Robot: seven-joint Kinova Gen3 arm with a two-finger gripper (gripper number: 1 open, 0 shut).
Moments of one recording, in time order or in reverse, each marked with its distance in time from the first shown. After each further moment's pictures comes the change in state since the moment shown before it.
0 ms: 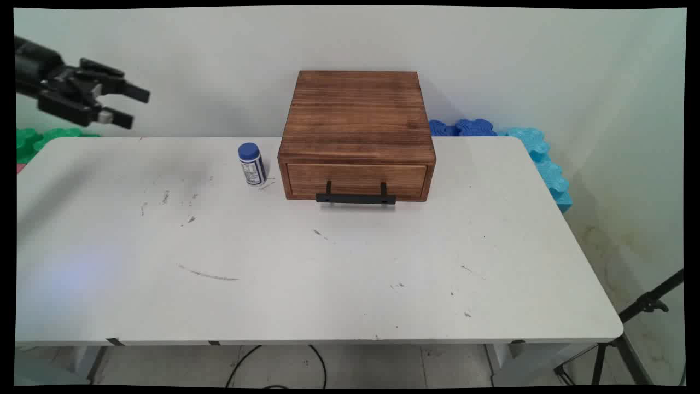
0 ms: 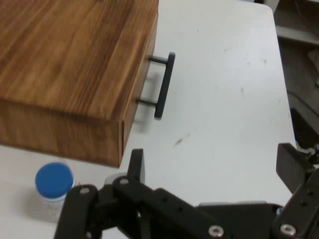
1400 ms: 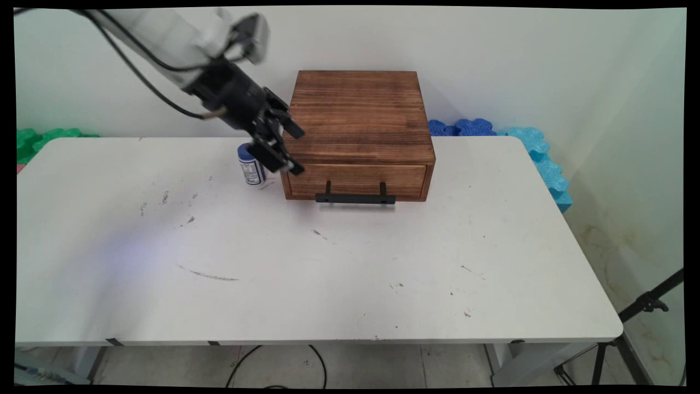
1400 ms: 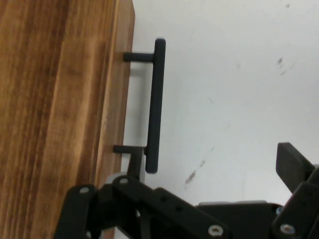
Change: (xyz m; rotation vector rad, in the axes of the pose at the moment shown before) arm 0.148 0.058 0.272 0.062 -0.416 0.203
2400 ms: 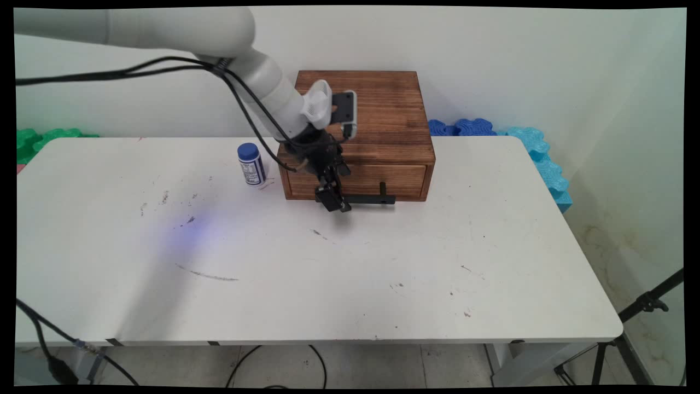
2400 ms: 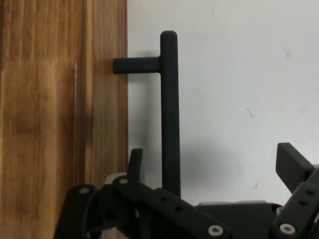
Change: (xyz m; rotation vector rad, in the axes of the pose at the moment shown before) arm 0.045 -0.004 0.141 0.020 -0.165 0.097
